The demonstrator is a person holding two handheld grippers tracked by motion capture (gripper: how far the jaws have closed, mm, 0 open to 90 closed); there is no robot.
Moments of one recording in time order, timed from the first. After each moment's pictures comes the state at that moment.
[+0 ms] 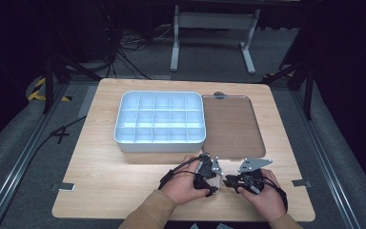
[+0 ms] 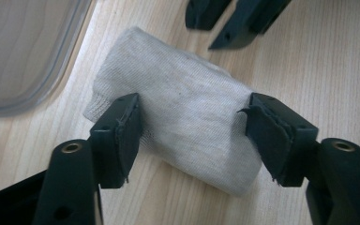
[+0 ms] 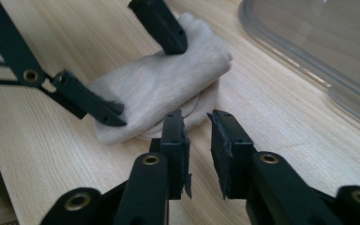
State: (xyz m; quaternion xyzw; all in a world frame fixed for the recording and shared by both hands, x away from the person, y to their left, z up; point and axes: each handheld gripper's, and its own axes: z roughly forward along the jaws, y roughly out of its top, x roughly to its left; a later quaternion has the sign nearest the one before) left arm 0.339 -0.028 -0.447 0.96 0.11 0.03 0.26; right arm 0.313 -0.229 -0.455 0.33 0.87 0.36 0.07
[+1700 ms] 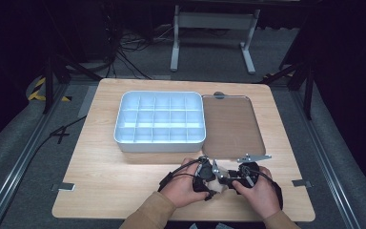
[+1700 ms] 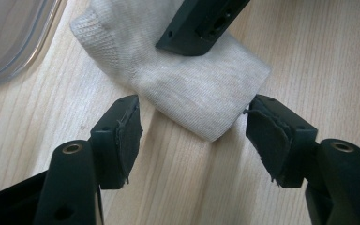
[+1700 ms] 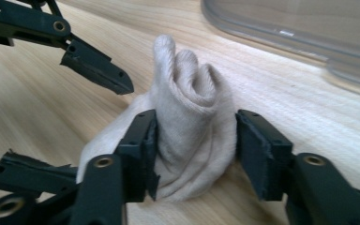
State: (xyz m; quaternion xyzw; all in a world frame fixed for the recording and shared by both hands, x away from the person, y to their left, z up) left arm 0.332 -0.025 -0.447 0.96 0.13 0.01 0.24; right arm 0.327 -0.221 -0.470 0.46 0.80 0.37 0.02
